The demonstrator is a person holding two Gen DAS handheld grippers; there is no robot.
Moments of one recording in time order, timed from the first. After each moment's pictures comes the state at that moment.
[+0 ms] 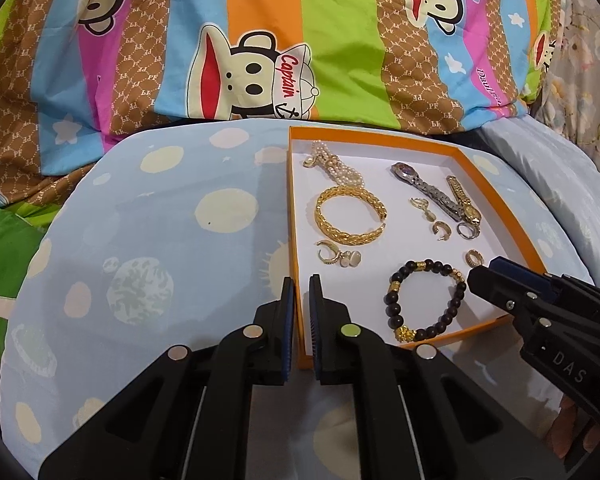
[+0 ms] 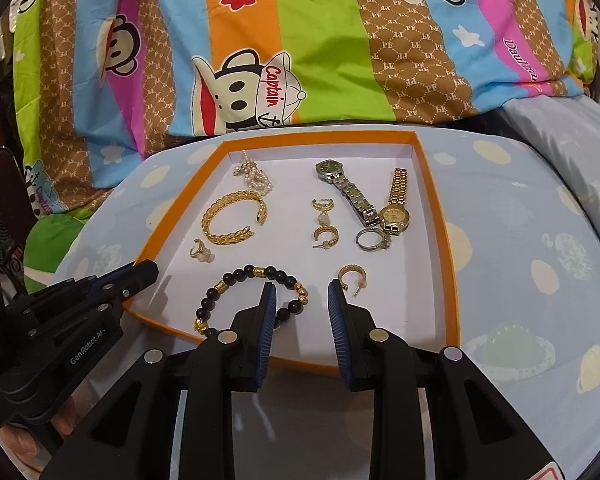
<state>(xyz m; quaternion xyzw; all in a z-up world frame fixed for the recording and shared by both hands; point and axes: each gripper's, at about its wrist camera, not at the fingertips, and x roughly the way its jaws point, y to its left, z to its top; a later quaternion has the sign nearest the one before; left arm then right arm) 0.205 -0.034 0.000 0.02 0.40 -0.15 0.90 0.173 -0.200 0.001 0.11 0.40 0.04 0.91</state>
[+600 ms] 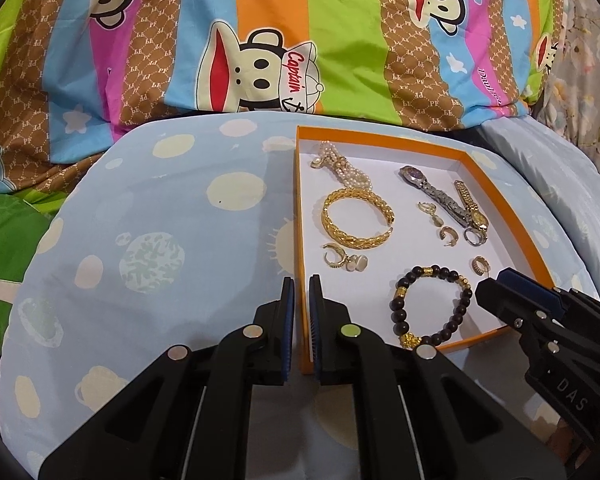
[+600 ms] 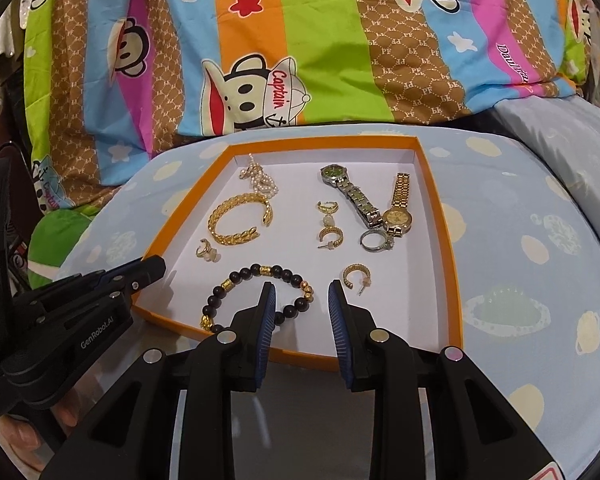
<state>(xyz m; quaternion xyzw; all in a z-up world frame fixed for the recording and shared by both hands) 0.190 -0.028 0.000 0.02 0.40 -0.14 0.90 0.146 -0.193 0.003 0.12 0.38 0.04 0.91</state>
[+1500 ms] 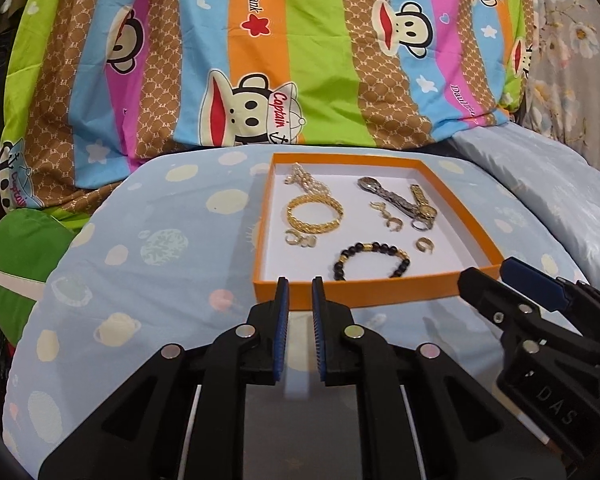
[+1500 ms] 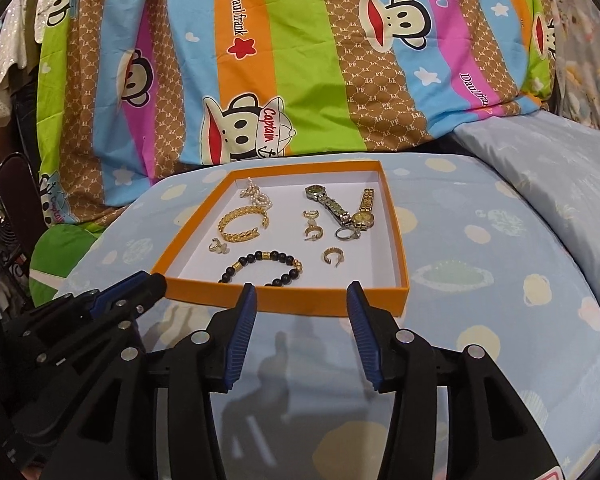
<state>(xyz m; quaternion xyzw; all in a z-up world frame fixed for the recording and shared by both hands) 0.110 -0.046 0.022 0.04 0.34 -0.13 0.93 0.077 -0.190 0.023 0.11 0.33 0.00 0.94</state>
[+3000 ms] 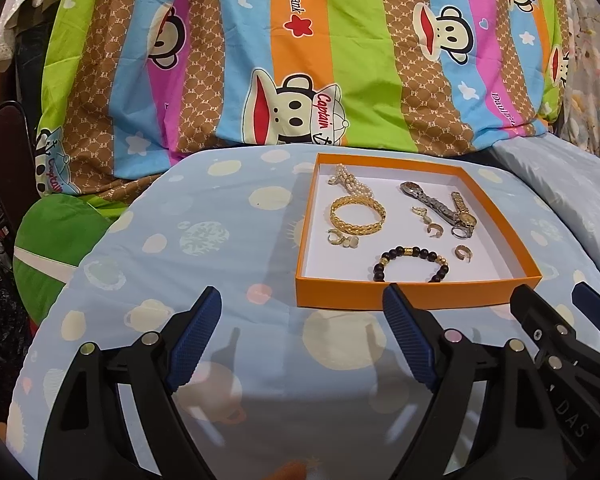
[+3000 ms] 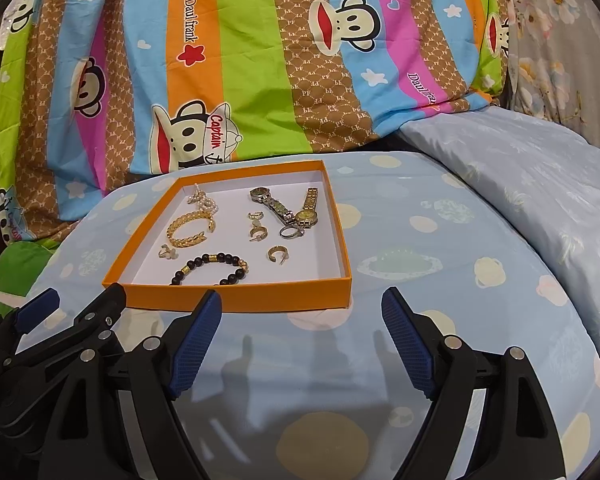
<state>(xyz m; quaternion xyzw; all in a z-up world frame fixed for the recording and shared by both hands) 0.112 -0.039 0.020 0.04 0.33 -0.05 0.94 0.070 -0.200 0.020 0.11 0.32 -0.10 0.94</state>
